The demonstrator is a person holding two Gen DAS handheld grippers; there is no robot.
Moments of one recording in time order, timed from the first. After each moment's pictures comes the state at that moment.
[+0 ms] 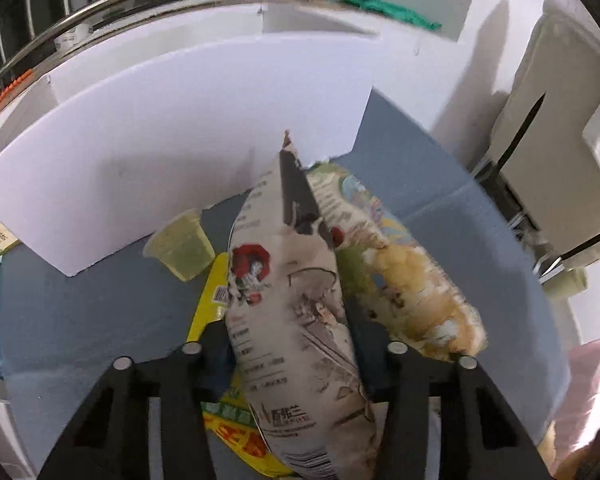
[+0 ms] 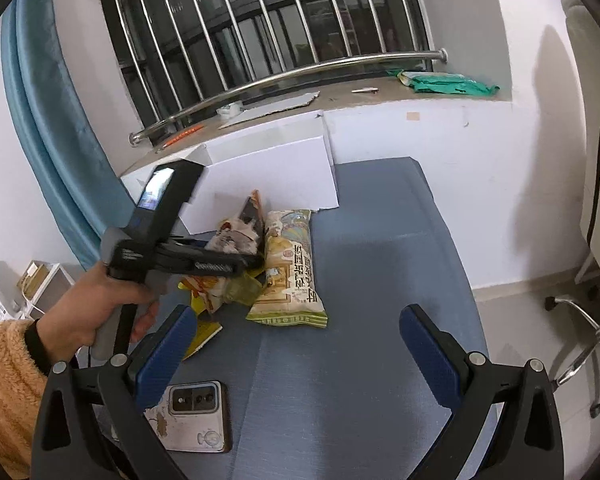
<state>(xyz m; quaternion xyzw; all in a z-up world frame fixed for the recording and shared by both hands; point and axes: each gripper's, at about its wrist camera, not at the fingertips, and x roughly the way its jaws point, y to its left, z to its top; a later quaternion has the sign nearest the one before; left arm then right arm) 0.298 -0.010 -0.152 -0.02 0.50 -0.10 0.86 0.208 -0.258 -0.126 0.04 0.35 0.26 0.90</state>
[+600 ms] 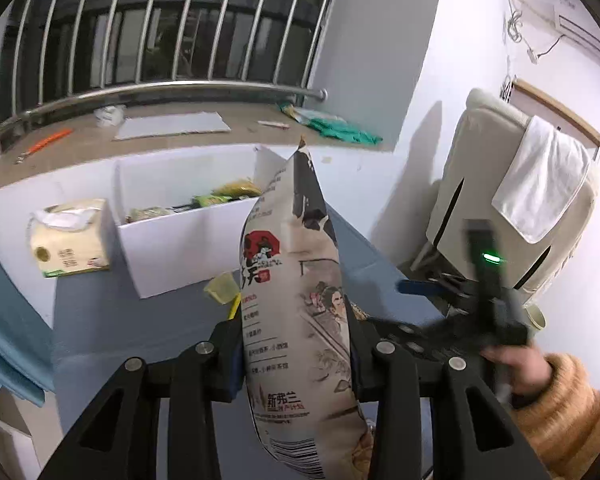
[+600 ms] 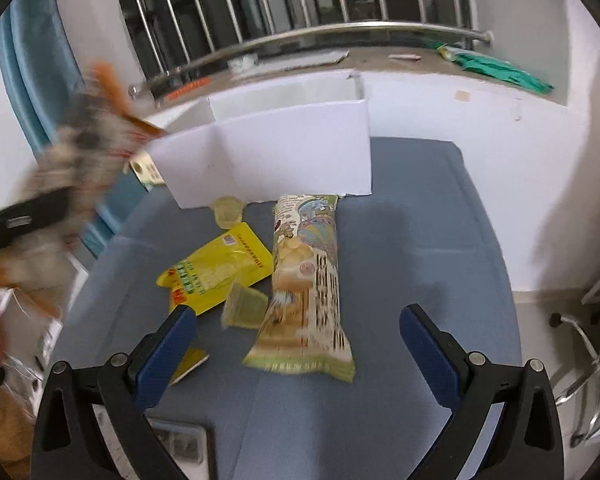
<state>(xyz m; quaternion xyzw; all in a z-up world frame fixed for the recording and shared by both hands) 0.163 0.057 -0.030 -0.07 0.33 -0.15 0.93 0.287 -0.177 -0.155 -0.04 0.41 0.28 0.87</state>
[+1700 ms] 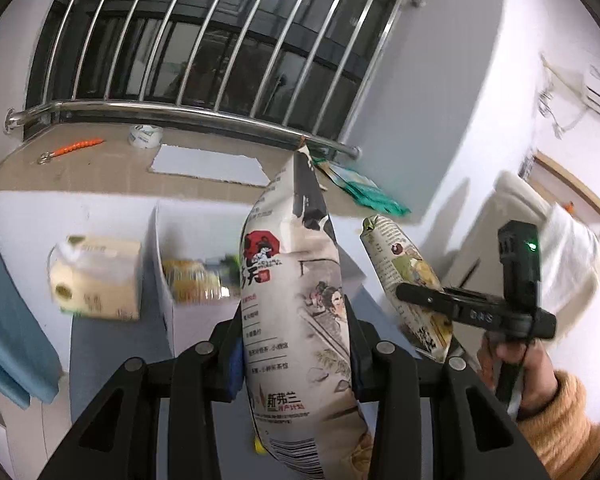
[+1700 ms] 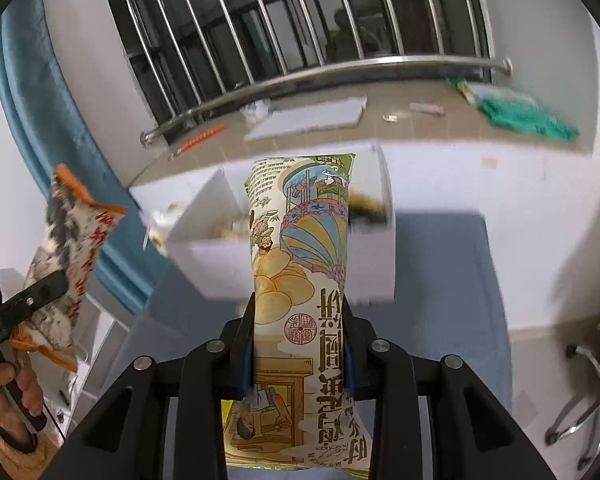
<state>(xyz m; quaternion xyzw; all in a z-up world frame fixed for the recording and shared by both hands) 0.236 0.133 -0.001 -0.16 0.28 -0.12 0.94 0.346 -0.164 -0.028 0.02 0.36 0.32 0.88</state>
